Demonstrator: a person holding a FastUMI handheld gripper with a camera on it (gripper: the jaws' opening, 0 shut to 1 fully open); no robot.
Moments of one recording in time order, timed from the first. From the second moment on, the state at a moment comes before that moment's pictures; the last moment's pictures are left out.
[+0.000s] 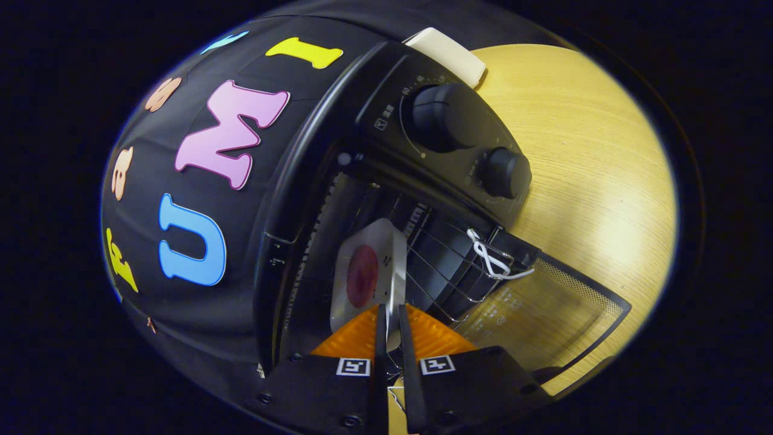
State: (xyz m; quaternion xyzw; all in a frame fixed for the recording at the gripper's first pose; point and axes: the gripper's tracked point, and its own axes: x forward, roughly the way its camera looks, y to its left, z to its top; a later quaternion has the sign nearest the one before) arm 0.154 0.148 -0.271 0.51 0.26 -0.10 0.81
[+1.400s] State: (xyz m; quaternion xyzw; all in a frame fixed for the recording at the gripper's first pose) arm -0.021 0.144 -0.307 0.08 0.42 0.03 0.90
